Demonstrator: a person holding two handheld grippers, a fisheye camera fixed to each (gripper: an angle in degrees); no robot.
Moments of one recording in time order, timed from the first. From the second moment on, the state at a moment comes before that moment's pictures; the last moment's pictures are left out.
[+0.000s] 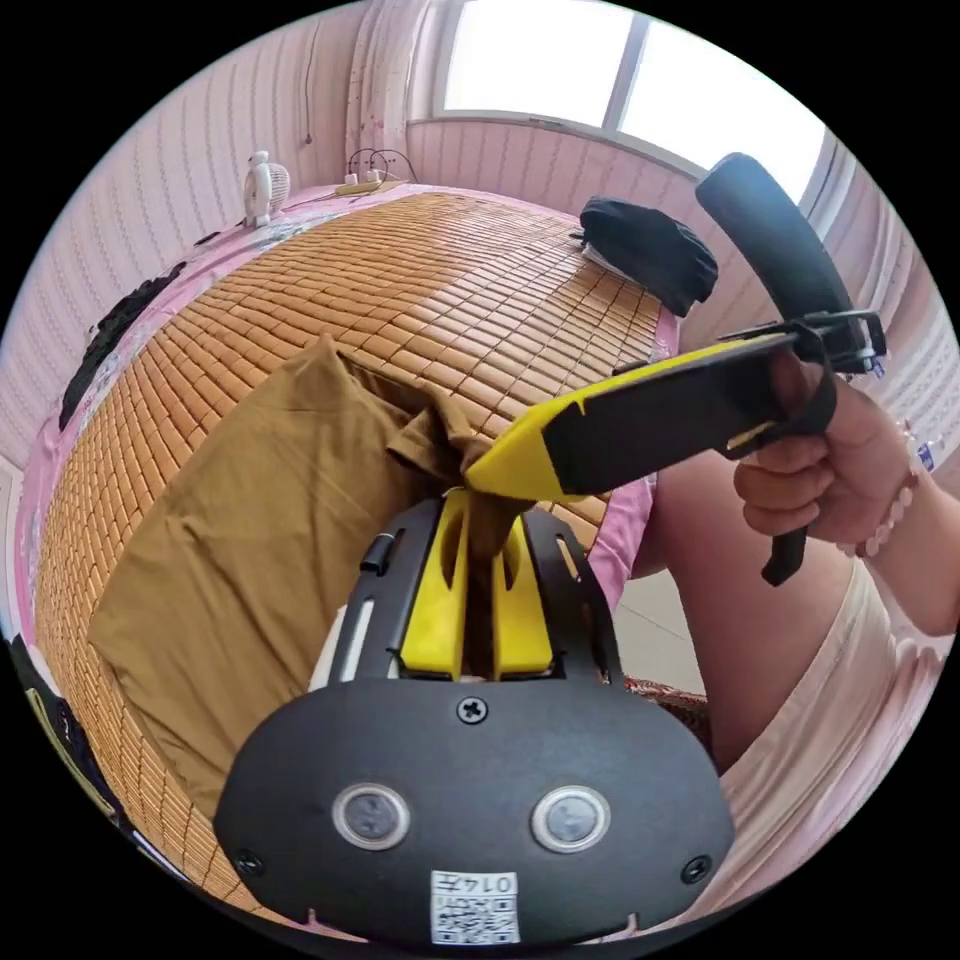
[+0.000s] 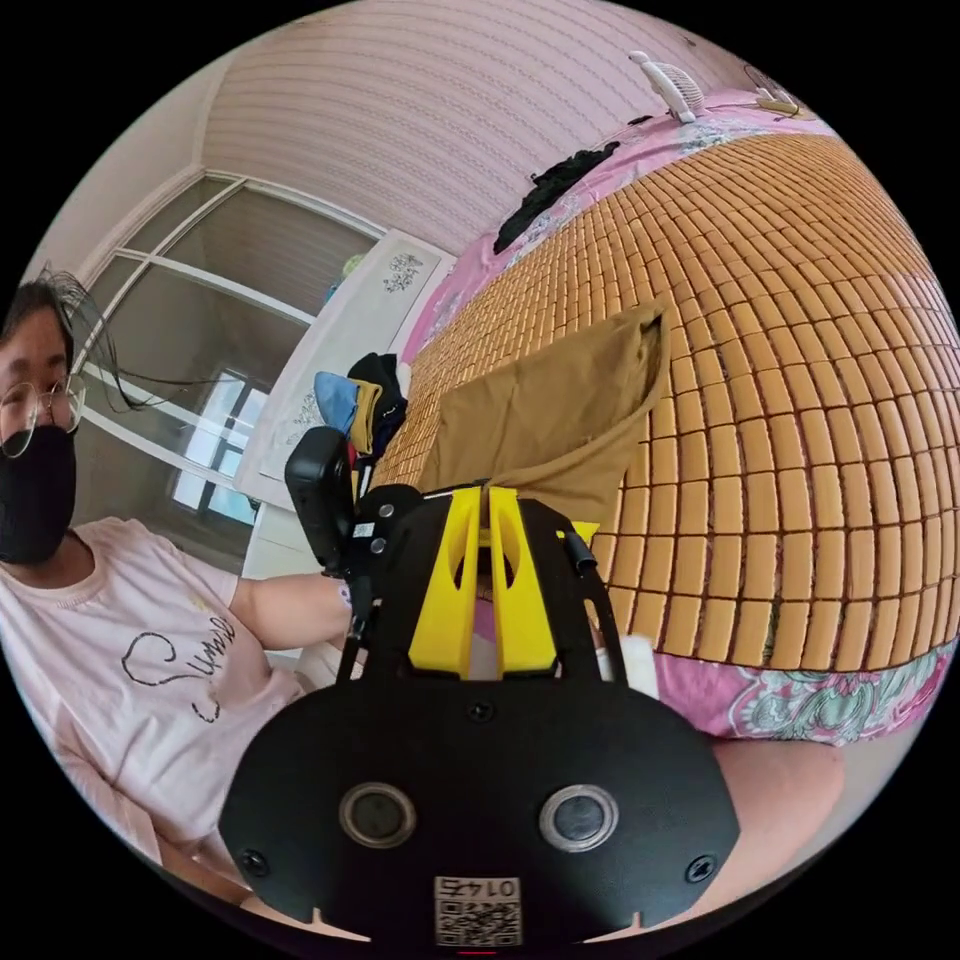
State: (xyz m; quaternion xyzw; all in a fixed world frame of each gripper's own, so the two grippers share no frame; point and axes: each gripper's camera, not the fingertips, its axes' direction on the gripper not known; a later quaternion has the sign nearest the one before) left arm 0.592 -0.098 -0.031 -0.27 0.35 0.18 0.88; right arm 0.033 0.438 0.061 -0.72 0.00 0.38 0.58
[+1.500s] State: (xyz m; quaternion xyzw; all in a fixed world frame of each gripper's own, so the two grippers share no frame) left arm 0.274 -0.007 -0.088 -0.27 0.23 -0.12 0.93; right arm 0.026 0.606 0.077 -0.81 0.04 0.10 0.58
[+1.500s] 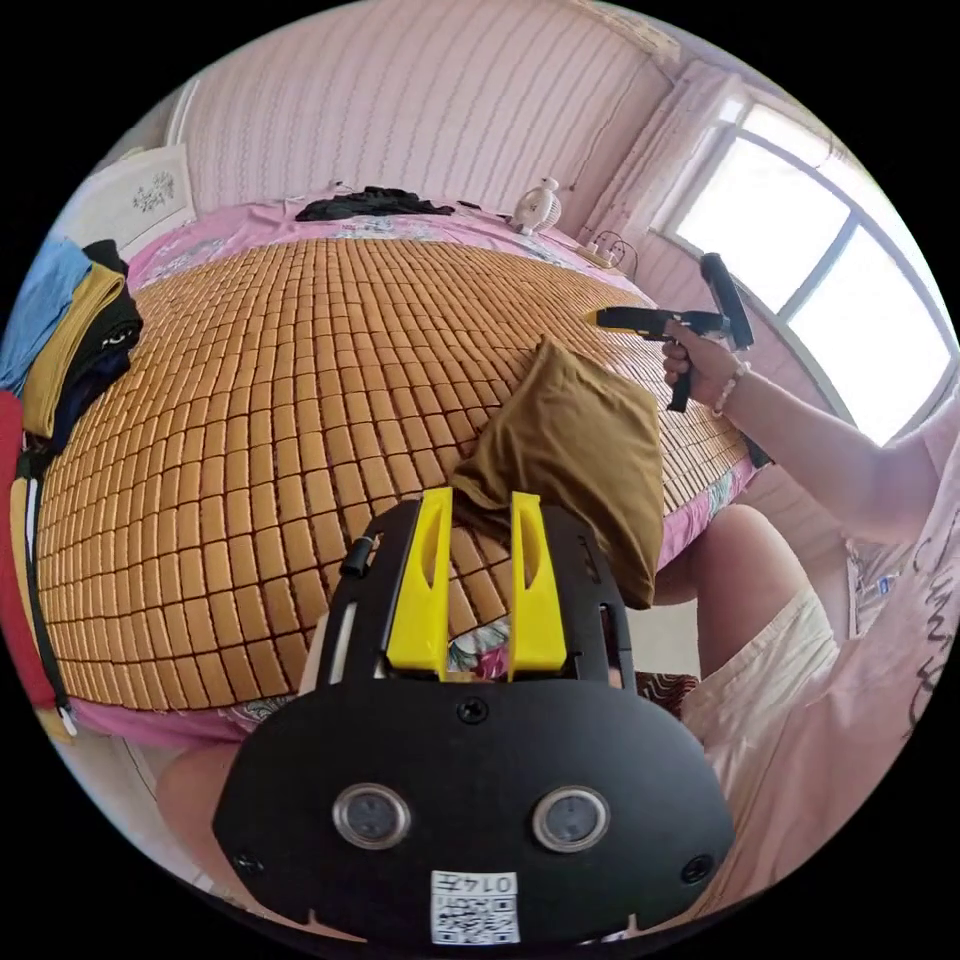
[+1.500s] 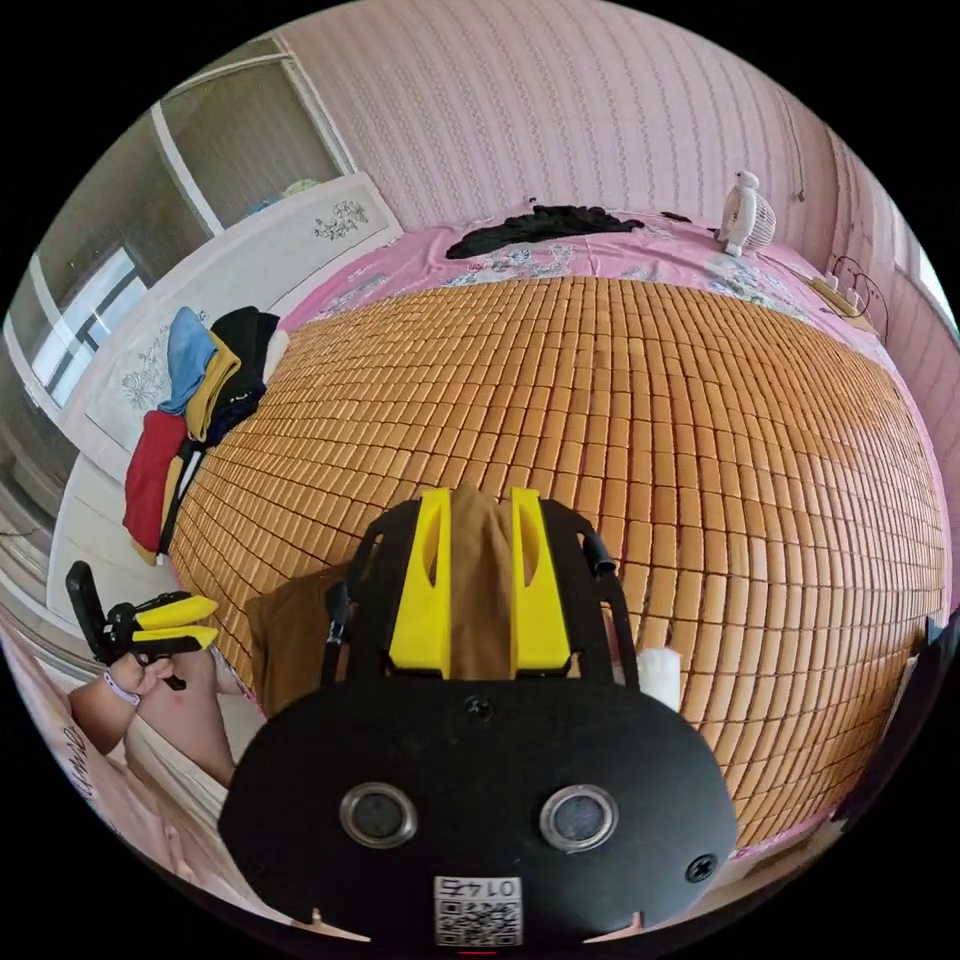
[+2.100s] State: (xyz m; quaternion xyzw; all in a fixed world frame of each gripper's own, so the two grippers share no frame) left arm 0.289 -0.020 -0.062 -0.29 0.24 -0.08 0.92; right arm 0.022 0.499 0.034 -0.77 -0.06 0.17 0.62
